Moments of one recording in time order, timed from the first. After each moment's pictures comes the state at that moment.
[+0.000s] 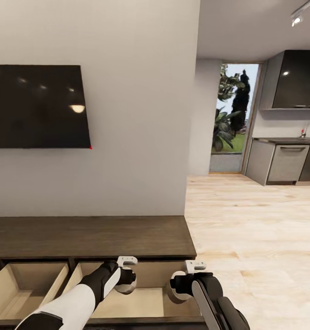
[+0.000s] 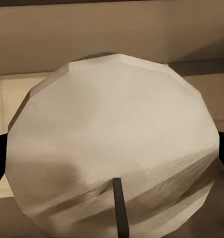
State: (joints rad) left arm -0.72 -0.13 -0.16 -0.26 0.16 0.47 0.07; right arm -0.27 0.12 0.23 -1.25 -0.29 0.90 -0.27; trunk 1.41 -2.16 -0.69
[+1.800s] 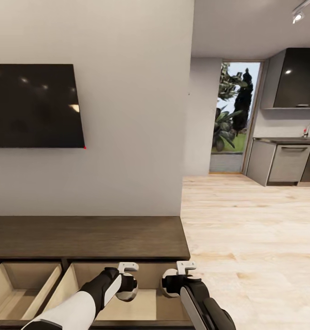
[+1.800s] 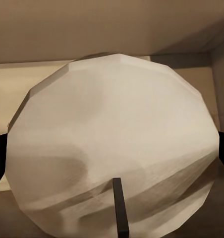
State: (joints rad) left arm -0.69 -0.14 -0.16 -0.25 0.16 0.45 0.07; right arm -0.32 0.15 0.31 -1.06 -0.29 0.66 -0.28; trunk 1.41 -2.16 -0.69
